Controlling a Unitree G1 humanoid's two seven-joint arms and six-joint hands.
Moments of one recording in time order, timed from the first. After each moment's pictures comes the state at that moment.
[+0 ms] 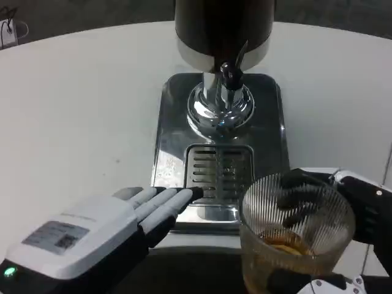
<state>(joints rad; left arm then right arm) 0.21 0.73 0.31 -1.00 0.37 0.08 -0.66 0.39 -0.23 -0.08 -1.00 -0.01 0.09 0.24</state>
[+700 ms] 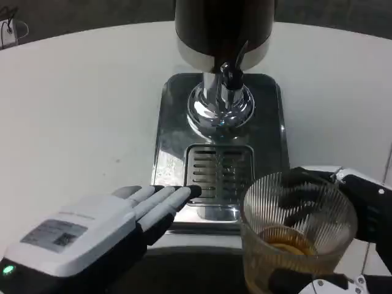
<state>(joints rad) 0.20 0.73 0.31 -1.00 0.36 0.10 -0.66 0.39 -0.24 -0.09 -1.01 -0.01 0.09 0.24</state>
